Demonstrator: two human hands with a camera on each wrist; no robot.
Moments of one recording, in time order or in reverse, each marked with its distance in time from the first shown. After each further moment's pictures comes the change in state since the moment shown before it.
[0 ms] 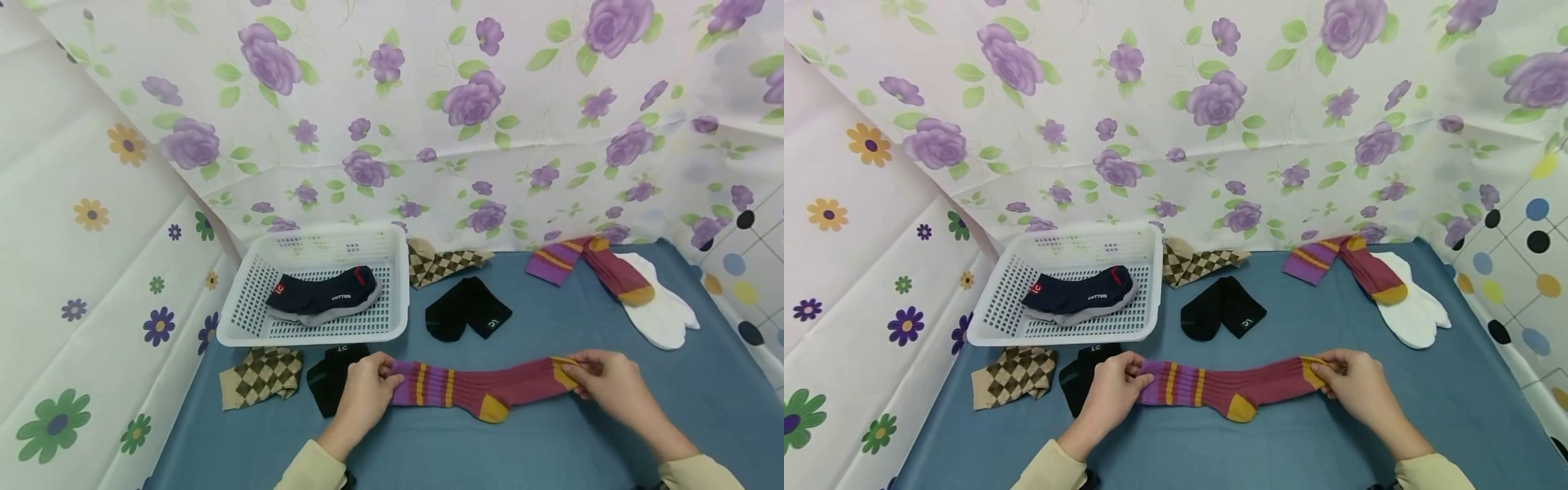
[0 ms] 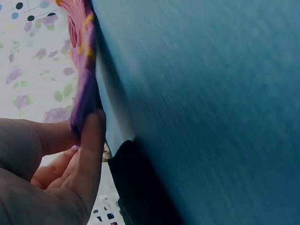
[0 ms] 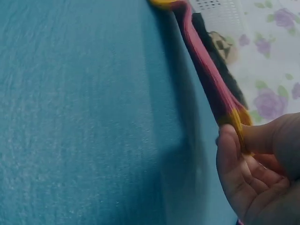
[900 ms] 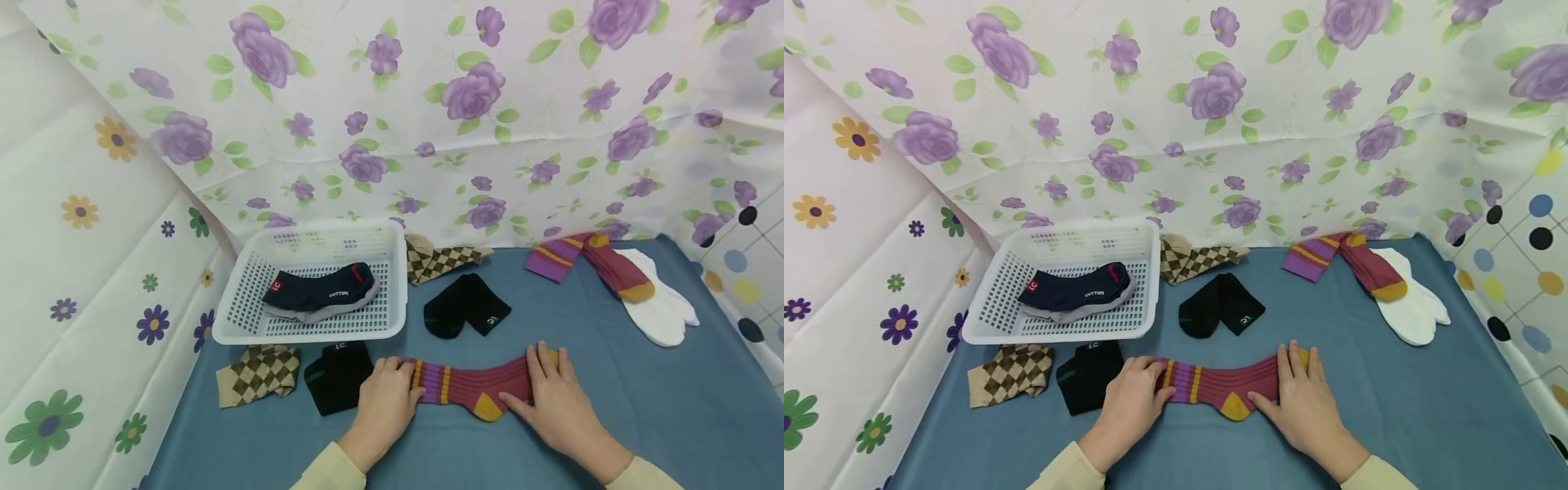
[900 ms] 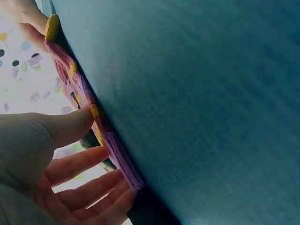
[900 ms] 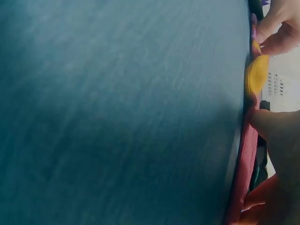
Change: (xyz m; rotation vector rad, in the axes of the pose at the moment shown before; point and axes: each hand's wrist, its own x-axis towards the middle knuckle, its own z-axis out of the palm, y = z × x) left_hand -0.009 0.016 0.031 0.586 -0.026 0.222; right_hand -0.017 -0.029 0.073 -0.626 0.002 -0.226
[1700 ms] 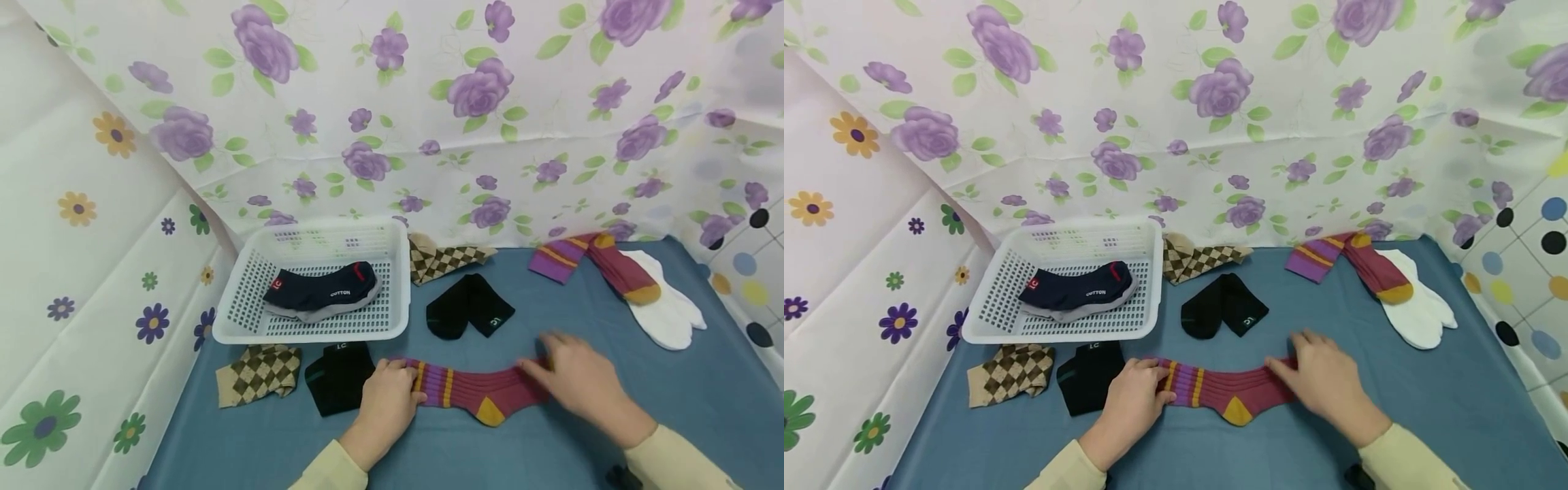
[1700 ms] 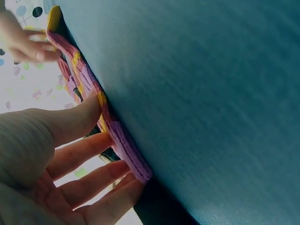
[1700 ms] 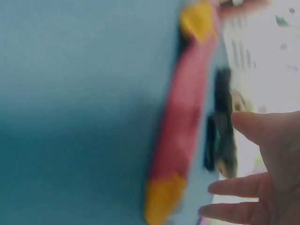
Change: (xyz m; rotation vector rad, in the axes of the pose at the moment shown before) left_hand 0.005 0.000 -0.007 -0.004 -0.081 0.000; right_hand 0.038 0.016 -0.049 -0.028 -0.072 0.065
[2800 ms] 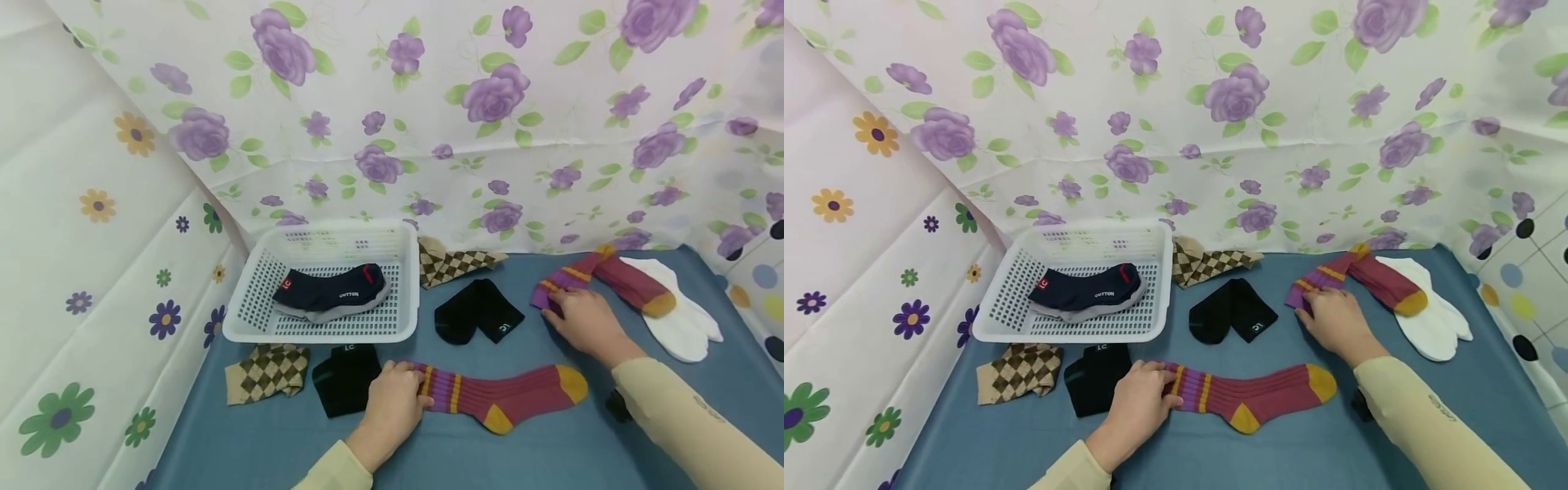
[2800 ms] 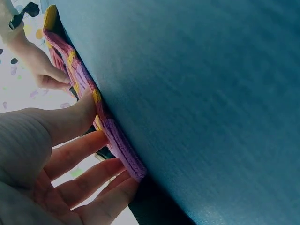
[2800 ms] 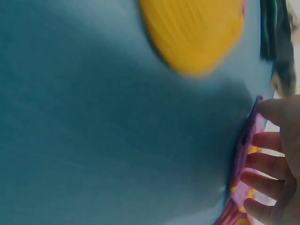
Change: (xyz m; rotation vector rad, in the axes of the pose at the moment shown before) left_hand 0.002 -0.002 0.002 0.003 -0.017 -0.021; right_hand 0.102 0.057 0.004 -0.093 0.147 -0.235
